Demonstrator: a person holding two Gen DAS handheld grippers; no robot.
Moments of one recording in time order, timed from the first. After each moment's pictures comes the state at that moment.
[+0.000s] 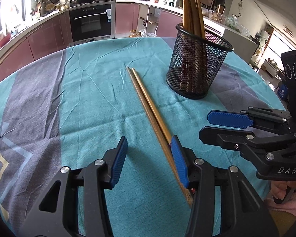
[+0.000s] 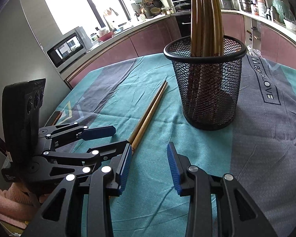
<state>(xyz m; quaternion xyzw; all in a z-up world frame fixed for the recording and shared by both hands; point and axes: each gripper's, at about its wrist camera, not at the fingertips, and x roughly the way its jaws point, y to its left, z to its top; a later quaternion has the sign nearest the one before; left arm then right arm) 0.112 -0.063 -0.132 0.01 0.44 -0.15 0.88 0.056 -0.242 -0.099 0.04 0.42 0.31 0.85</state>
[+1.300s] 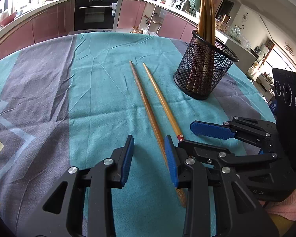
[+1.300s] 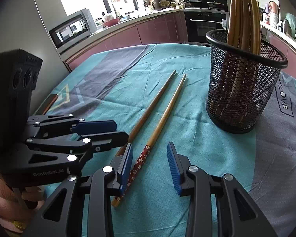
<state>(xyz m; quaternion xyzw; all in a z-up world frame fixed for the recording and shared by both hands) 0.105 -0.030 -0.136 -0.06 0.45 -0.16 0.88 0.051 -0.194 -0.110 -0.03 0.43 0.30 0.85</state>
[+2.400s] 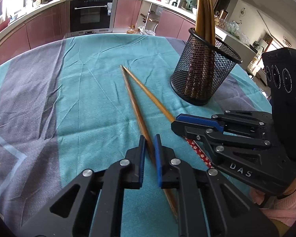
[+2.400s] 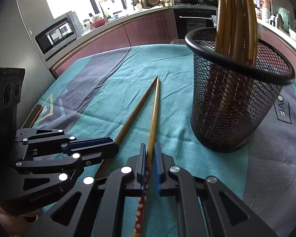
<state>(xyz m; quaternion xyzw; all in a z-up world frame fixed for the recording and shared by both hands) 0.126 -0.048 -0.137 -0.04 0.46 -0.16 0.87 0.086 -0.202 -0.112 -0.01 0.45 0.27 0.85</state>
